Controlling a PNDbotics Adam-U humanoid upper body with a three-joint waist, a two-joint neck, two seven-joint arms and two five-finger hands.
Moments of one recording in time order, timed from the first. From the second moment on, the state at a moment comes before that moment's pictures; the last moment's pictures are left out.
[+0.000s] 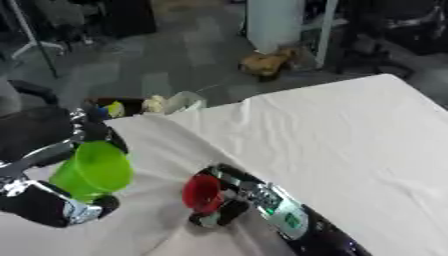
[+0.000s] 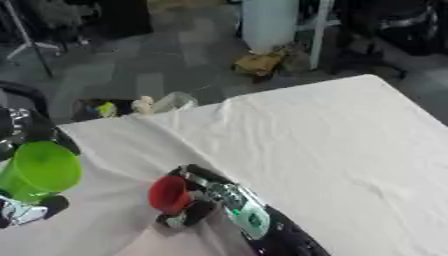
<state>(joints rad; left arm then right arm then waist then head) -0.78 0.48 -0.35 -1.83 -0.61 -0.01 -0.63 -0.64 -0.25 0.29 -1.07 0.32 -0.33 0.29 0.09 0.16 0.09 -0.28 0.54</state>
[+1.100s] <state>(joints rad) -0.72 0.48 -0.35 -1.73 -0.46 0.07 -0.49 -0.63 -0.33 0.24 -1.08 0.24 -0.26 0.23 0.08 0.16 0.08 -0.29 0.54</state>
